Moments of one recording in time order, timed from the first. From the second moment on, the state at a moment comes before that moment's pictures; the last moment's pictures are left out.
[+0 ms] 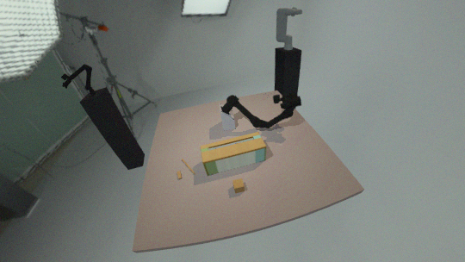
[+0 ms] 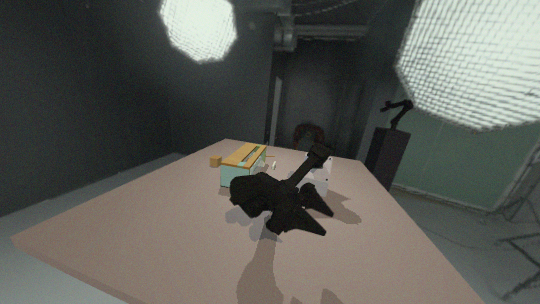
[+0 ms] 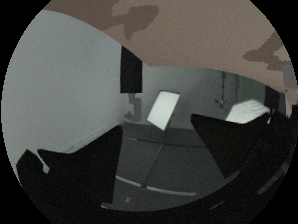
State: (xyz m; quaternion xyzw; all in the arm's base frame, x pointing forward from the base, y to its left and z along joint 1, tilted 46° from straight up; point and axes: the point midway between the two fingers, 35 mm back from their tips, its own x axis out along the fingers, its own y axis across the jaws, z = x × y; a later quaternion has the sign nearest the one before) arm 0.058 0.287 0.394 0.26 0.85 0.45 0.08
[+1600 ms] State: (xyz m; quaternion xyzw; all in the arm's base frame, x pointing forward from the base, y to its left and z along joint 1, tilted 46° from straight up) arm 0.048 -0.228 0.356 0.02 0.40 -0.57 0.72
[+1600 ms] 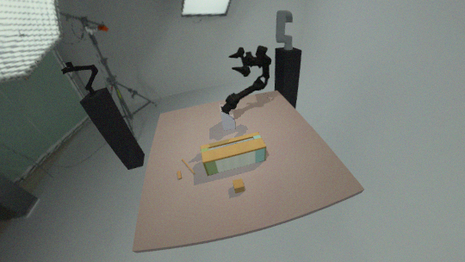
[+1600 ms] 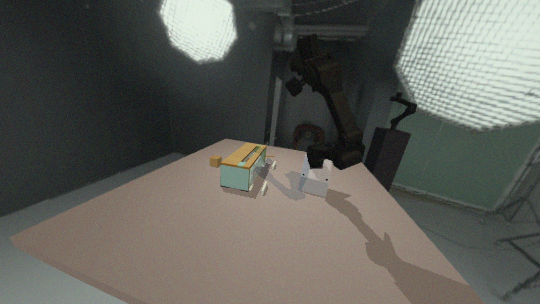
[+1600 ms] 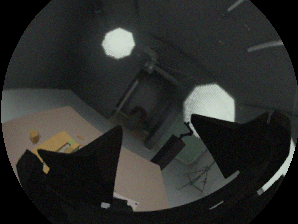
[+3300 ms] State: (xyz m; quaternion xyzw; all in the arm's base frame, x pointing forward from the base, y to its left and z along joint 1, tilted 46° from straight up) arm 0.302 -0.039 0.088 -0.39 0.37 0.52 0.66
